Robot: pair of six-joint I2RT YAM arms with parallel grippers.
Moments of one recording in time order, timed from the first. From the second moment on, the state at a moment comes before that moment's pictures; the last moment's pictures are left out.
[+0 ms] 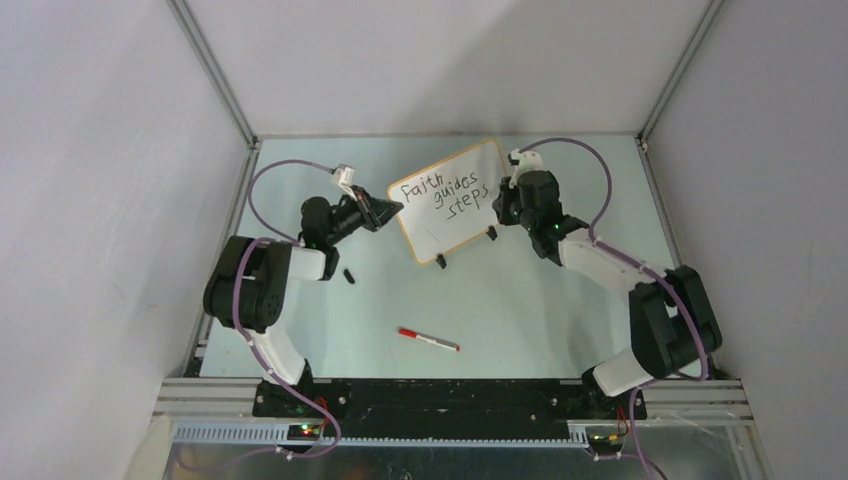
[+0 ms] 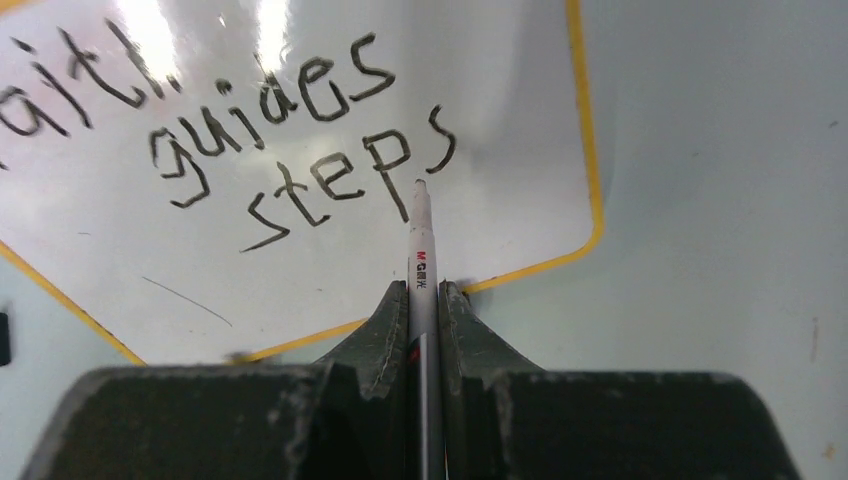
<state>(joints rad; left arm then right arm) -0.17 1.76 0.68 1.07 0.67 -0.60 0.44 1.55 1.00 0.07 0.07 0.23</state>
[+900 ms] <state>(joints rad) -0.37 1.01 0.64 -0.11 -0.37 -0.65 0.43 1.27 0.69 0.44 0.17 0.24</state>
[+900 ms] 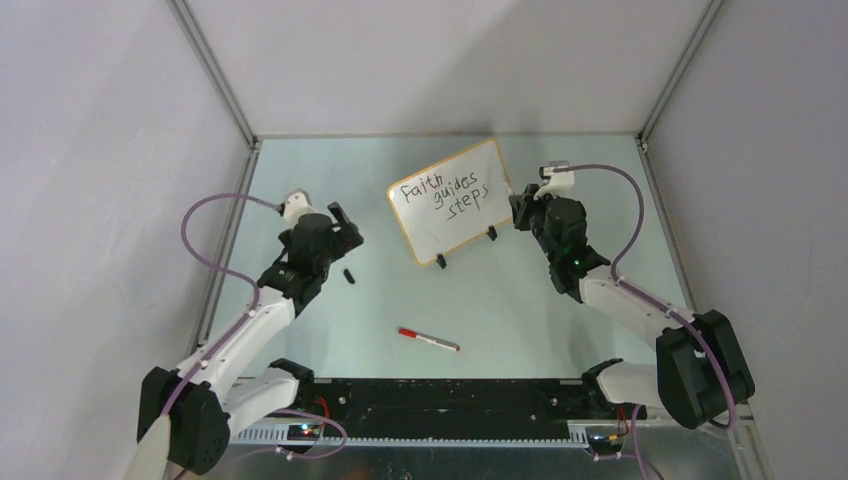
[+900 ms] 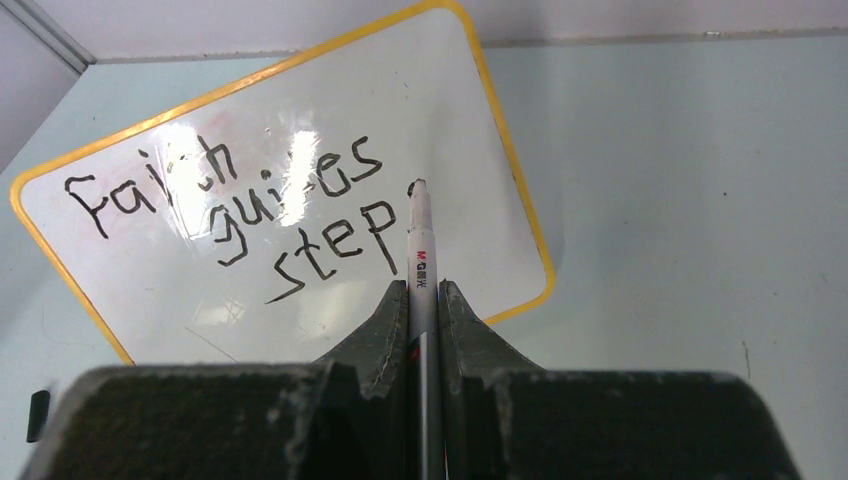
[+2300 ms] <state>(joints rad) -0.31 1.51 0.88 -0.53 -0.38 -0.89 0.37 1.20 0.62 0.47 0.09 0.28</state>
